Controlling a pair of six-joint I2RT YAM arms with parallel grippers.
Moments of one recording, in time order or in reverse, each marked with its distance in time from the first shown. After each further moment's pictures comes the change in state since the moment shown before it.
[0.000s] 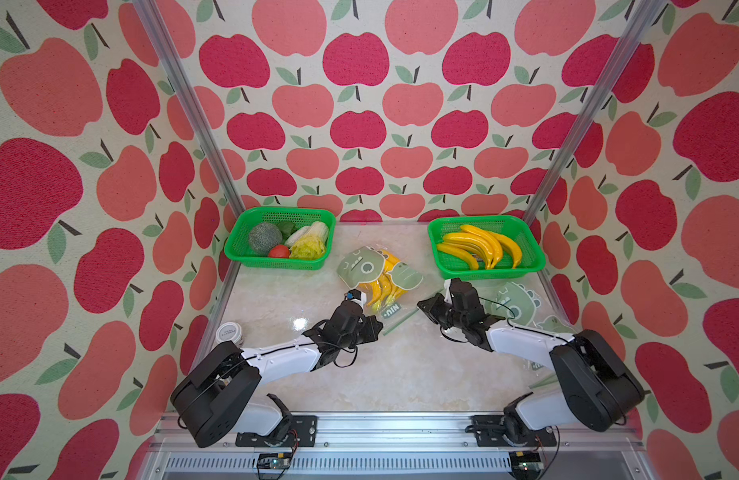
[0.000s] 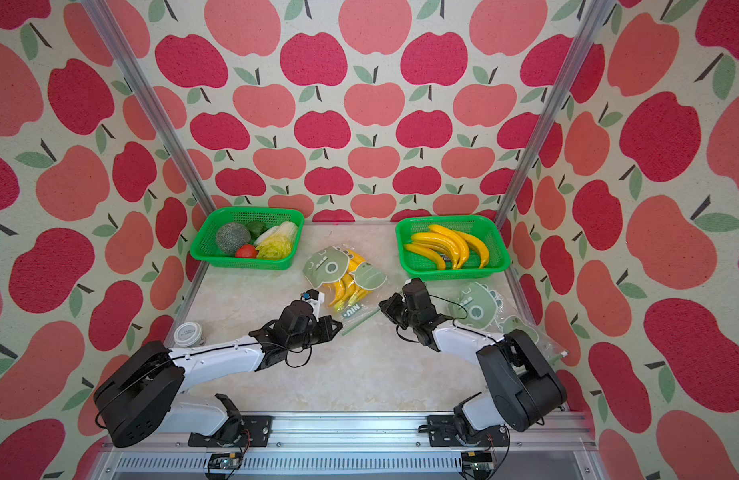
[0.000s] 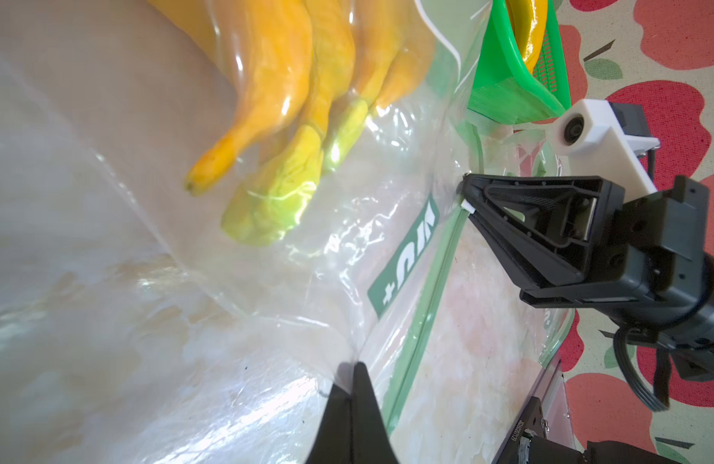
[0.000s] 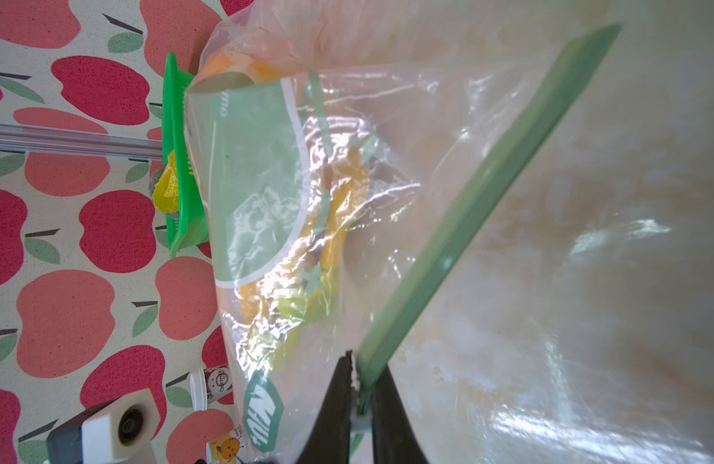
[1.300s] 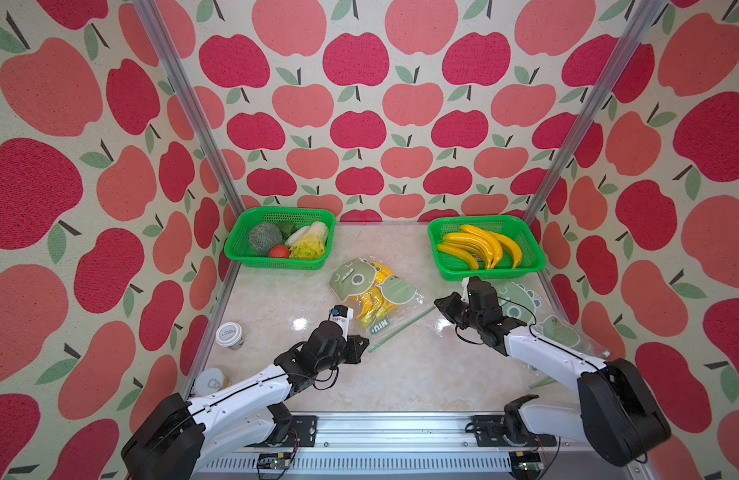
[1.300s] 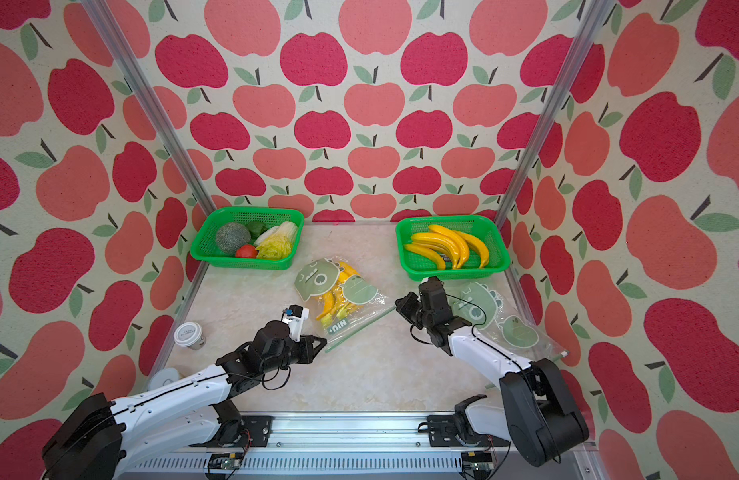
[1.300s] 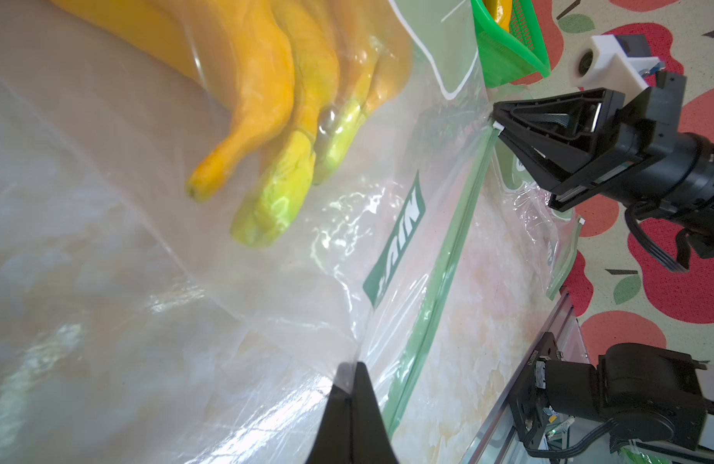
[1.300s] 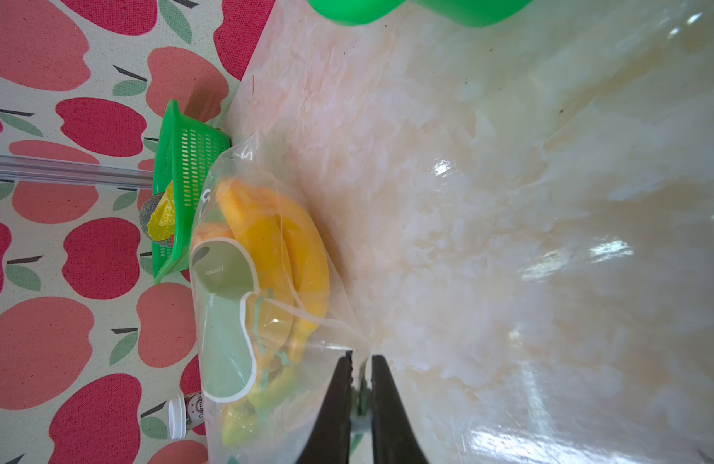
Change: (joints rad) left arm -0.025 -0.375 -0.202 -0.144 -0.010 0.097; right arm -0.093 -0.181 -0.026 -0.177 0.025 -0.098
